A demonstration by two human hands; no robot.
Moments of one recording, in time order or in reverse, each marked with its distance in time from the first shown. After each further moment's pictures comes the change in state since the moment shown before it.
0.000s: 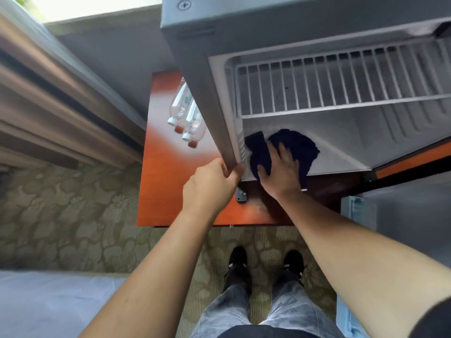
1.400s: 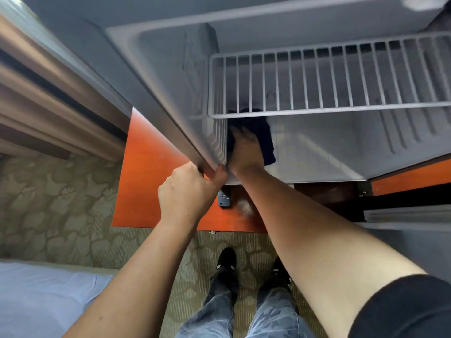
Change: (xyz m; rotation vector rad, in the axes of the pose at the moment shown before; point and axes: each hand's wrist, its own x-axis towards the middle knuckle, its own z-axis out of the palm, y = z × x) left_hand 0.005 0.022 0.025 -0.001 0.229 -0.136; right_hand 0.069 -0.041 0.013 0.055 -0.050 -0.155
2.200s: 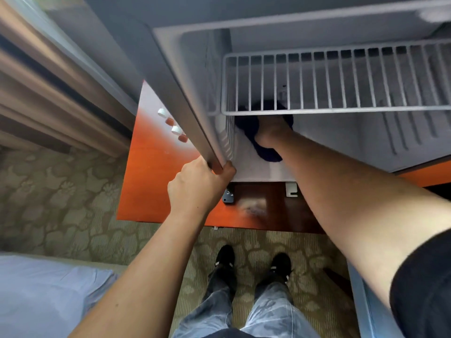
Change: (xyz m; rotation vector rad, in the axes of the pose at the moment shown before) left_hand -0.002 -0.003 -0.005 -0.044 -0.073 -0.004; right_hand 0.045 0.013 -0.068 -0.295 -0.260 0.111
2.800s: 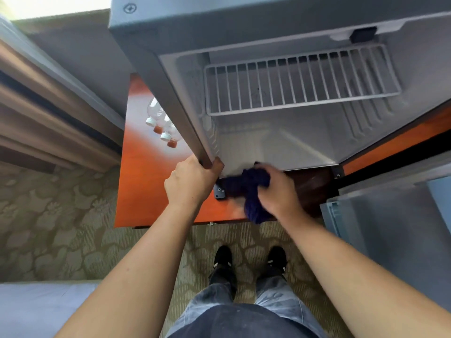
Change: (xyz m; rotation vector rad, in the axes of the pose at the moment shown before) left_hand -0.004 0.003 -0.013 -0.036 -0.080 0.007; right_hand -0.186 0.028 0.067 0.682 0.360 0.081
